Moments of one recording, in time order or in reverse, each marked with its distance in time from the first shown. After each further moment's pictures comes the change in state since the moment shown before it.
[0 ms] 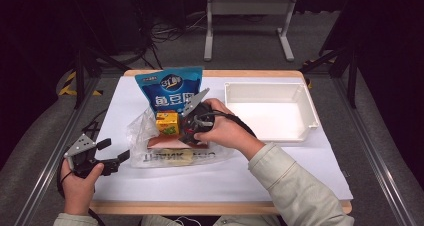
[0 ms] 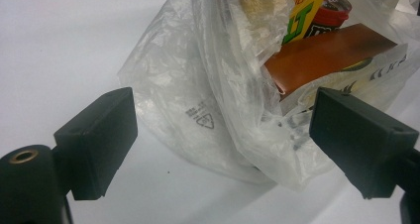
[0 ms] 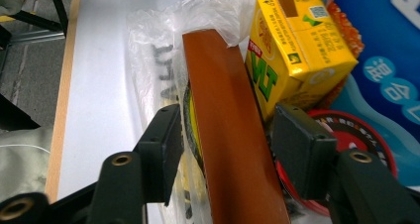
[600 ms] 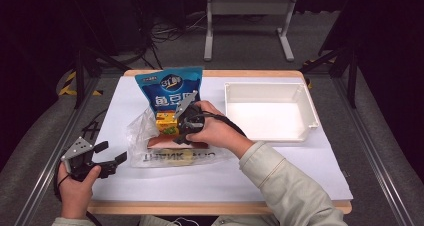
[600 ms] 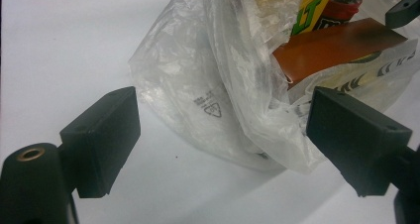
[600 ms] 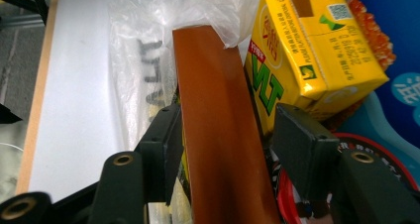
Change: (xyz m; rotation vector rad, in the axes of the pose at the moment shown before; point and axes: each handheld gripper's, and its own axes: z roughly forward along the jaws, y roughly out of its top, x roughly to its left) left arm 0.001 -0.006 -0.006 0.011 0.029 -0.014; right arm -0.005 0.008 0.029 0.047 -0.002 -0.034
